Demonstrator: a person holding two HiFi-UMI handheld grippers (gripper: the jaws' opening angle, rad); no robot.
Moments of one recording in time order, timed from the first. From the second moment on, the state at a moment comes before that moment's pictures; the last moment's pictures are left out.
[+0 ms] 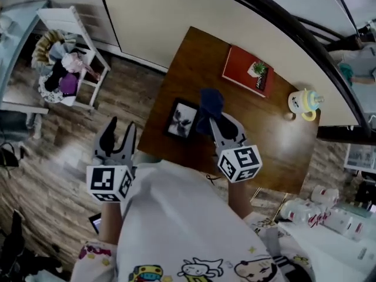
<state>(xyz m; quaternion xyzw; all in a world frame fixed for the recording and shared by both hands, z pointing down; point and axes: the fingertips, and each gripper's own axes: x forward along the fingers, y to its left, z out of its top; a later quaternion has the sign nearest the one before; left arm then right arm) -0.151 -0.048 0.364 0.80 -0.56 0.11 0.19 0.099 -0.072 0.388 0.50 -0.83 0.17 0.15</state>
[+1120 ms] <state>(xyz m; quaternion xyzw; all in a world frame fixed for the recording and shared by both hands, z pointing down) -0.056 -0.117 0.403 0.91 -0.30 0.18 0.20 0.147 -0.035 0.394 0.68 -0.69 0.21 0.14</state>
